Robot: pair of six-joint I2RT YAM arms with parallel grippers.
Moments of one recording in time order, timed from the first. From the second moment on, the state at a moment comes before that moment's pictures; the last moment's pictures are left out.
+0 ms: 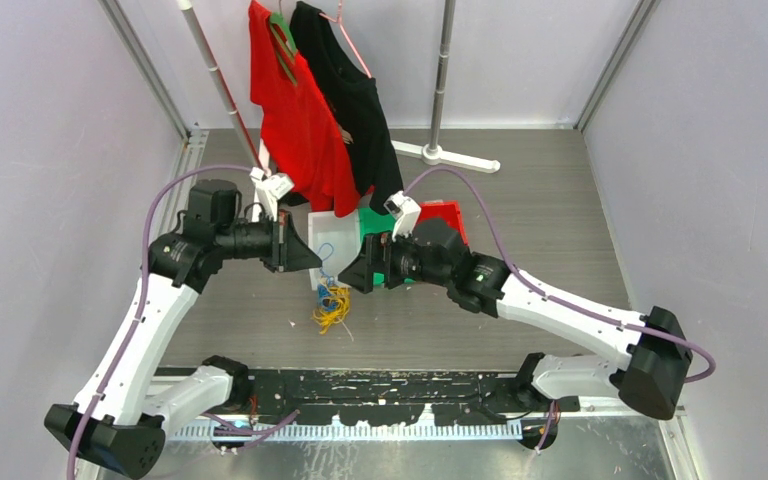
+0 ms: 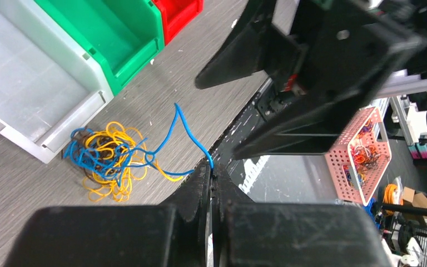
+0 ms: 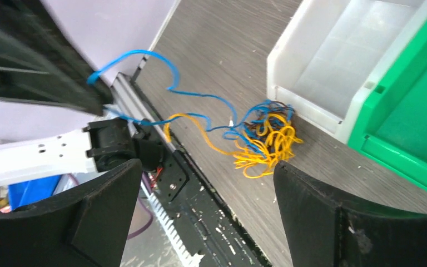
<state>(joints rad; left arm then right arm) -0.31 0.99 1.12 -0.81 0.78 -0.22 0.94 1.19 0.92 -0.07 -0.15 0.67</state>
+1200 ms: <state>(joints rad) -0.31 1.01 1.28 -0.93 0.91 -0.16 0.95 1.28 0.84 0.19 -0.21 0.81</state>
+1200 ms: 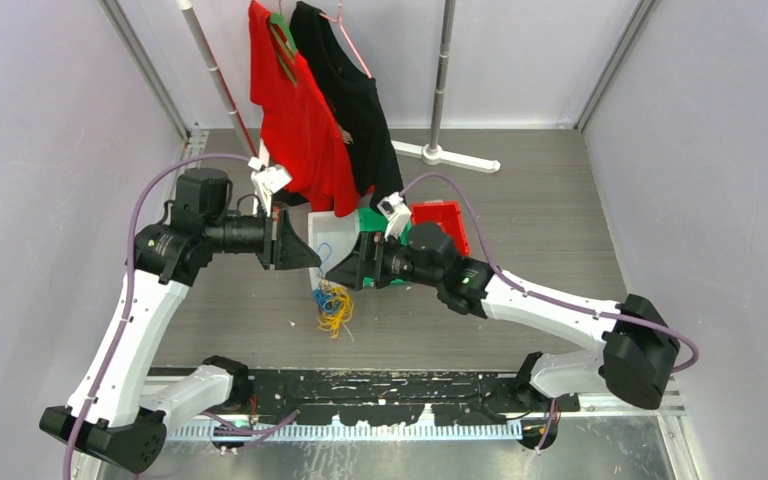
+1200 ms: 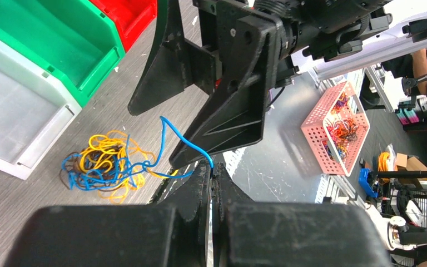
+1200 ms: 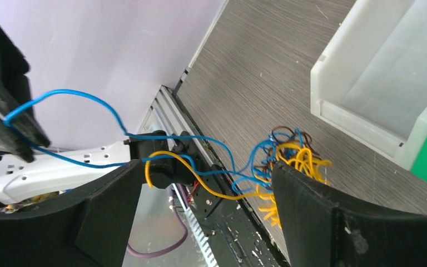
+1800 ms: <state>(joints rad) -0.31 0.99 1.27 -0.93 0.94 -0.19 0.95 1.37 0.94 0.23 -0.25 0.84</state>
